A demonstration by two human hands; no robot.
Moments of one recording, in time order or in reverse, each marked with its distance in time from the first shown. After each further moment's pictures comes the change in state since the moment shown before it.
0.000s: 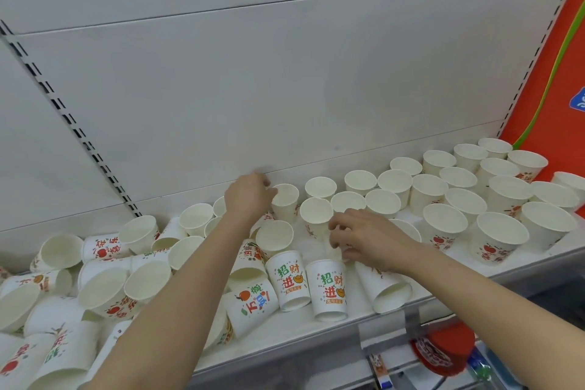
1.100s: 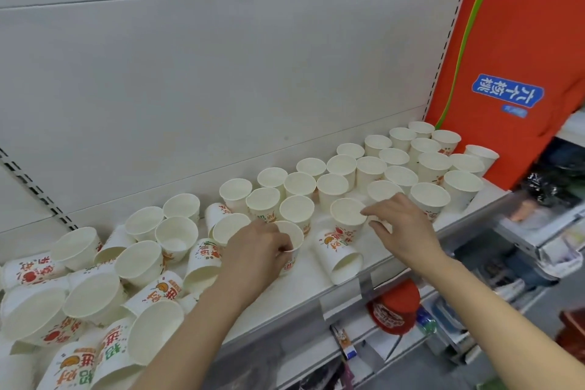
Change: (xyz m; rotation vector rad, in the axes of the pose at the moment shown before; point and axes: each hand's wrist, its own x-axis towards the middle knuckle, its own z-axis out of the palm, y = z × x) left_hand -0.139 0.038 0.011 -0.014 -0.033 0.638; right_hand -0.118 0.000 -0.014 0.017 0.449 0.611
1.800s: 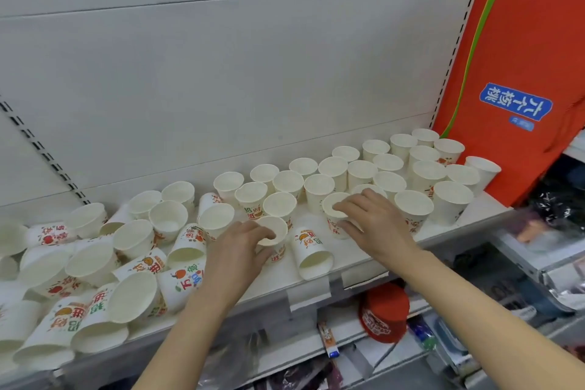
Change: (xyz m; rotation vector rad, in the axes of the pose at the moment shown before) left_hand -0.016 0.038 0.017 -0.007 0.166 -0.242; right_hand 0.015 0.013 -0.011 0.034 0.030 -0.314
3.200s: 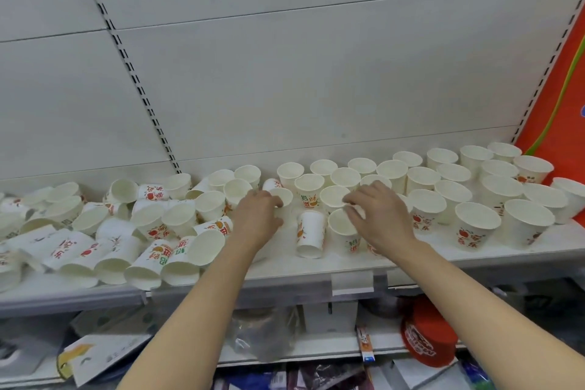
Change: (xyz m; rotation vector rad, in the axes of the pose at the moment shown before) left_hand 0.012 -0.043 -0.030 0.302 -0.126 -0.328; right_hand 0.046 -0.061 0.021 0.148 0.052 0.018
